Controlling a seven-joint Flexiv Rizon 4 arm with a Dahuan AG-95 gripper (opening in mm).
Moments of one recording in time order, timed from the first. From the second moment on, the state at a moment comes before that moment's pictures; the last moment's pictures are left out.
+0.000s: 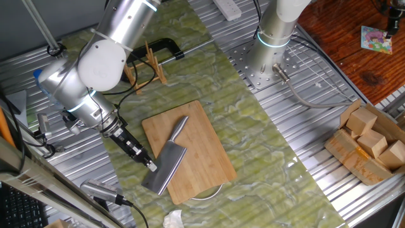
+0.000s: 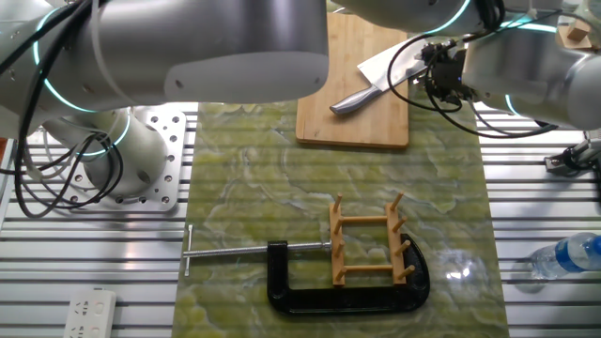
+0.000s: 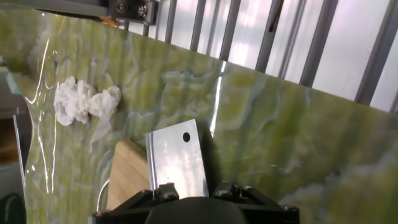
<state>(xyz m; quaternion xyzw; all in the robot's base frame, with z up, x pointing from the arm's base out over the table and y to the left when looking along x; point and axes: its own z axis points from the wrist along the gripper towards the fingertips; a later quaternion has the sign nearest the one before) 0.622 0.205 0.025 0.16 -0.92 -0.36 0.10</state>
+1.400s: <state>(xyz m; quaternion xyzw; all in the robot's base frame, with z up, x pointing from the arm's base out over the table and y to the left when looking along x) 0.620 0.213 0.021 0.14 -0.92 -0.35 0.11</state>
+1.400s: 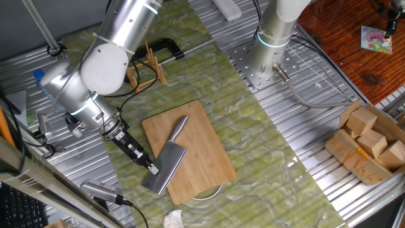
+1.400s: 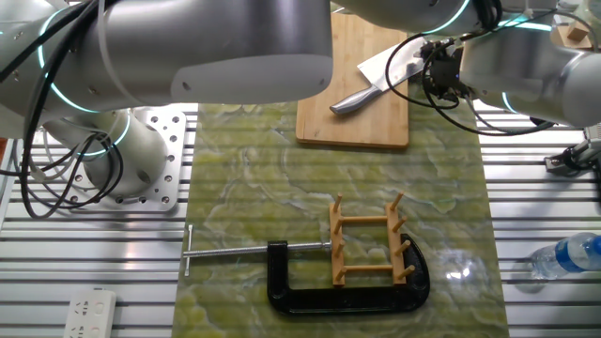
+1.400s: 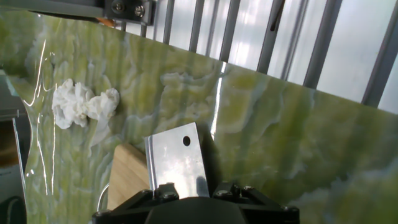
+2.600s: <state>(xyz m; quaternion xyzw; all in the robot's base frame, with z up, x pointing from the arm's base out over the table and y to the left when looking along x) 0.618 0.213 0.019 0.13 -0.92 -0.35 0.10</state>
